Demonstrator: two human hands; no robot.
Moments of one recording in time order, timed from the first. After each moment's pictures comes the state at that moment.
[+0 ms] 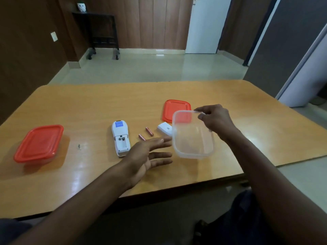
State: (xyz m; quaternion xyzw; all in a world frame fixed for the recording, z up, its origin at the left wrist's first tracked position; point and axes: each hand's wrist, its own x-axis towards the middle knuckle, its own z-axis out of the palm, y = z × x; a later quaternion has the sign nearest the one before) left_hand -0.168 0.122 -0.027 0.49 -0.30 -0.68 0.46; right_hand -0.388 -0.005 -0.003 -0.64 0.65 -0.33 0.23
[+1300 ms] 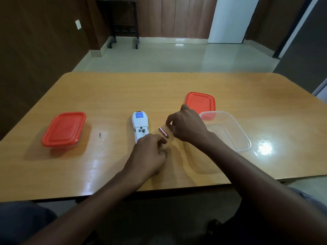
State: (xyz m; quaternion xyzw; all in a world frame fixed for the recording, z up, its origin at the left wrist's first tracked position) left_hand -0.139 0.132 -0.042 0.73 -0.59 -0.23 0.25; right_hand -0.260 0.002 -0.049 -0.89 0.44 -0.13 -0.02
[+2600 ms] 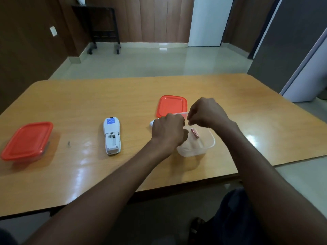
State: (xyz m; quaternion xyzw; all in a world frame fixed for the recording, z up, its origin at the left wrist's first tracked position) left_hand -0.257 0.040 -0.021 0.68 -0.71 -0.04 0.18; right_hand -0.387 -0.014 0.012 -0.75 0.65 -0.11 0.10
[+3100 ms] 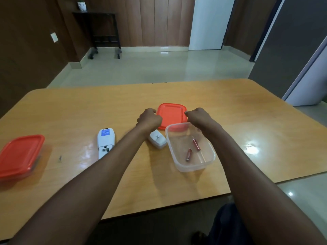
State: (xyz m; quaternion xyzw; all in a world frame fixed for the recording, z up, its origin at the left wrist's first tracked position) left_hand -0.206 -0.057 -0.034 0.75 -0.46 -0.36 0.32; right_hand -0.379 -0.076 -0.018 -0.56 0.68 -0.27 0.39
